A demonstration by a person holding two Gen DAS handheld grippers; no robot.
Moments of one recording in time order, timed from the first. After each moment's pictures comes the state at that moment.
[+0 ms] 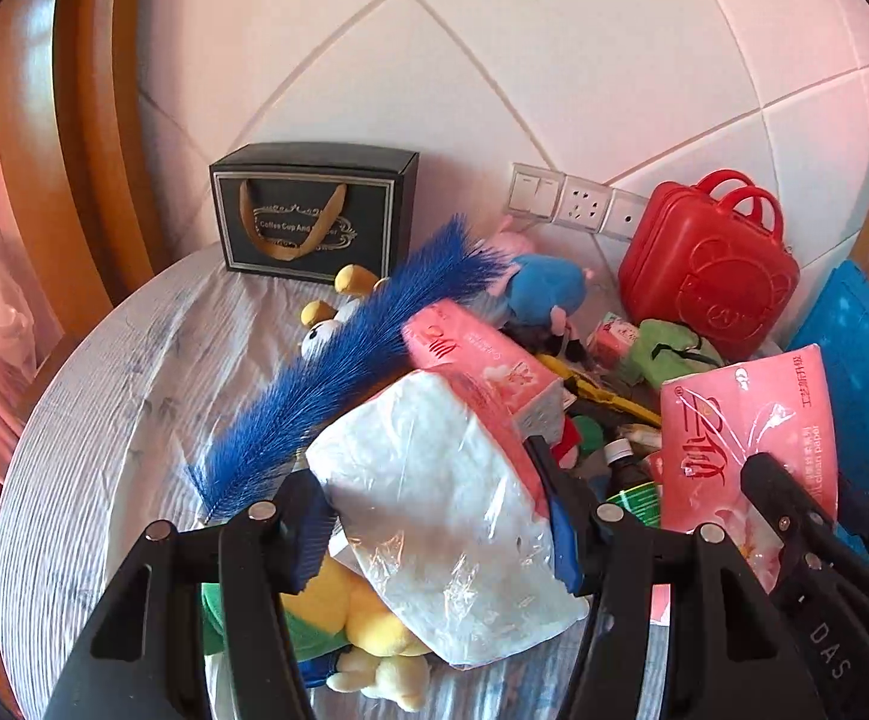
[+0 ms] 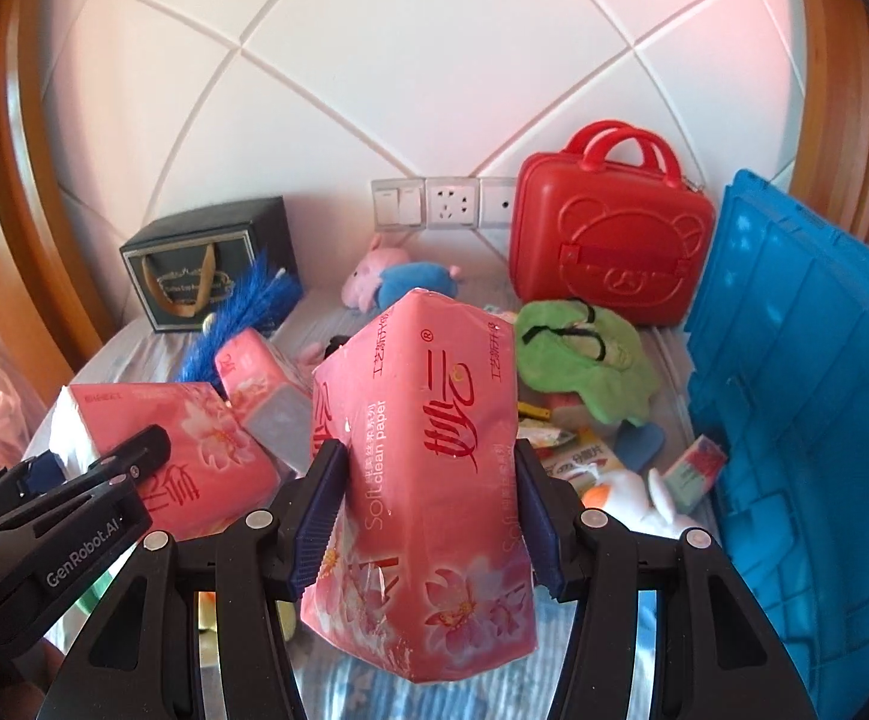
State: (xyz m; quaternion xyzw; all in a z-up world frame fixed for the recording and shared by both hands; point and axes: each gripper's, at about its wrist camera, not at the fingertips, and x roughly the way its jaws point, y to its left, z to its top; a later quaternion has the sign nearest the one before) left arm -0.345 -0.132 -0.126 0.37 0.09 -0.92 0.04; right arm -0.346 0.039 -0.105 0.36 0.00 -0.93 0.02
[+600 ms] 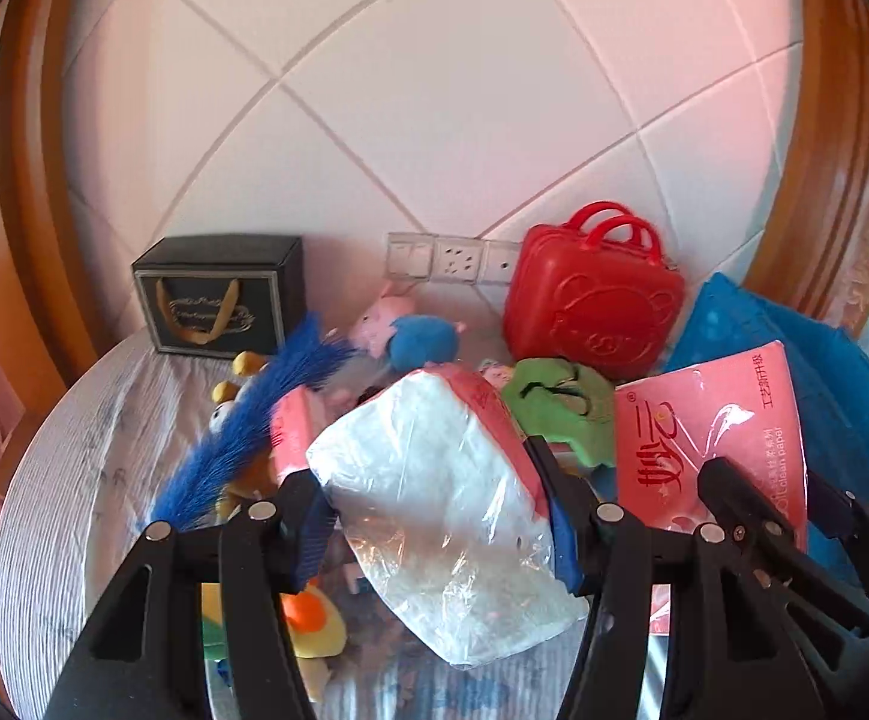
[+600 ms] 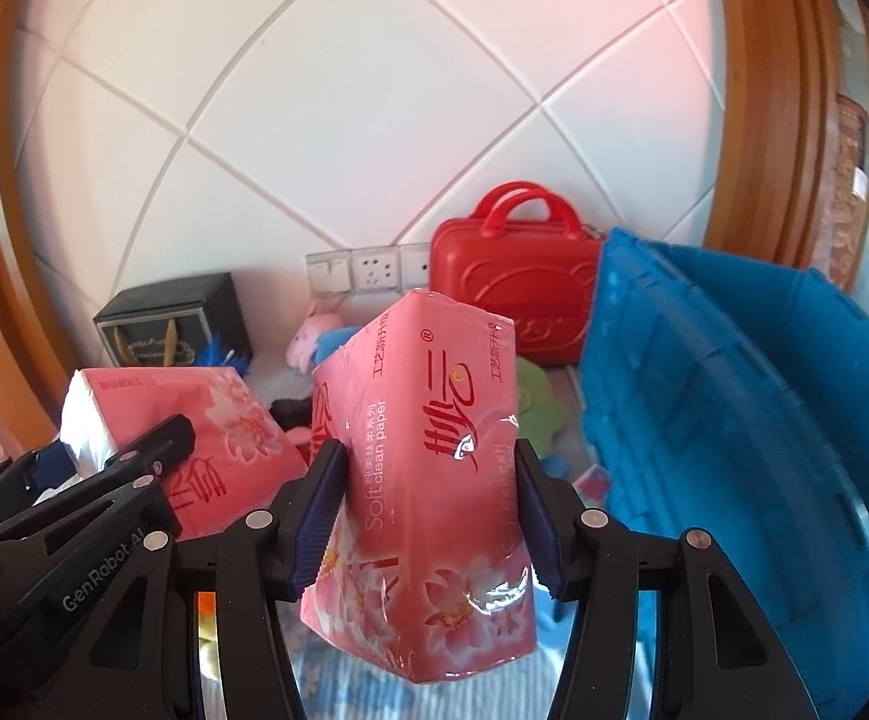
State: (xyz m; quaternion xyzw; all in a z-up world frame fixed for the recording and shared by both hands) left arm -0.318 -0.041 -0.041 0.32 0.06 -0.94 -0.04; right arm -0.298 0.101 -0.034 0.31 -0.01 -0.95 -0.04
